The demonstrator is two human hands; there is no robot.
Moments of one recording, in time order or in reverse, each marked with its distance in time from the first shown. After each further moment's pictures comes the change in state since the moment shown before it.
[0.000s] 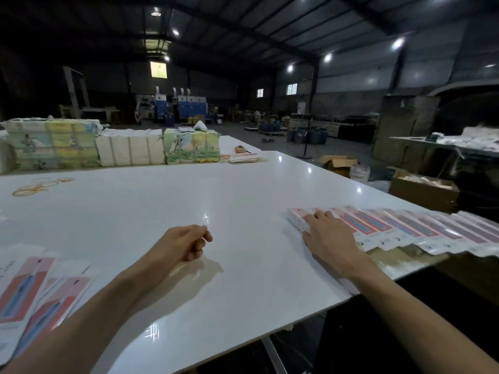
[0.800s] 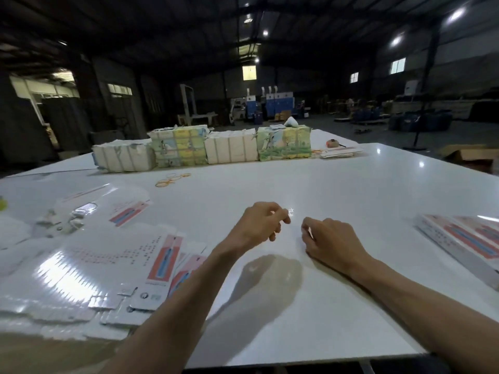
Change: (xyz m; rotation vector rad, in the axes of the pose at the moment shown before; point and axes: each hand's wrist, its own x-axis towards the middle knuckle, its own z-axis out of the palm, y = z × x) left_hand -0.017 0.061 -0.016 0.540 0.279 -0.032; right_hand 0.034 -0.176 0.028 0.328 0.070 -0.431
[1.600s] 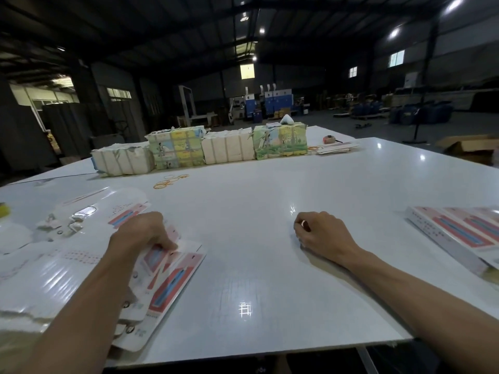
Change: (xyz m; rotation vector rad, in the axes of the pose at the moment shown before) left_hand -0.044 -0.054 -0.154 0.856 0.029 -0.730; right_hand -0.006 0.000 -0.014 0.314 -0.041 0.052
